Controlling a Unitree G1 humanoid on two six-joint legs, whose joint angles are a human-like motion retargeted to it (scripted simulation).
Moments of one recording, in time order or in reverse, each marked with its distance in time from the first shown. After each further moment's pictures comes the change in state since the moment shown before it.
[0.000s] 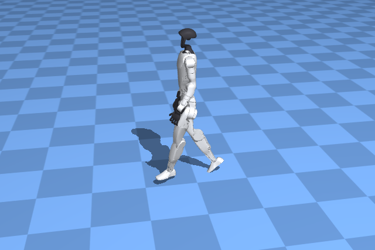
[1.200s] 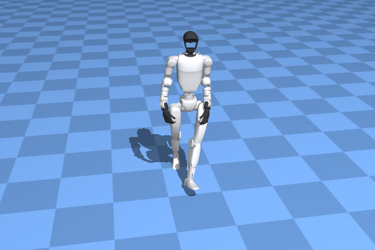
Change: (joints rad) left arm 0.025 -0.050 -0.011 0.010 0.037 -0.102 0.159; right arm -0.071 -0.057 0.083 0.004 -0.036 -0.080 0.058; waist -0.024 0.000 0.055; left_leg -0.129 -0.094 -0.252 -0.045 0.028 -0.035; right_leg 0.009 0.071 0.076 -0.143 -0.379 -0.102
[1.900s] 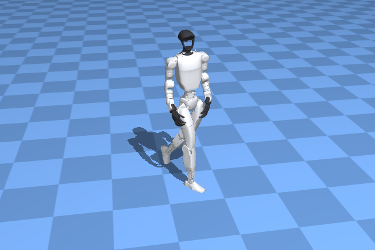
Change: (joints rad) left arm 0.061 0.026 -0.010 0.086 0.085 0.084 -0.281; right arm 0.086 0.096 -0.120 -0.152 0.184 -0.158 -0.262; waist -0.337 0.108 -0.049; left_leg 0.677 0.049 -0.348 0.402 0.369 -0.217; right_leg -0.625 -0.072 0.281 0.092 0.197 -0.061
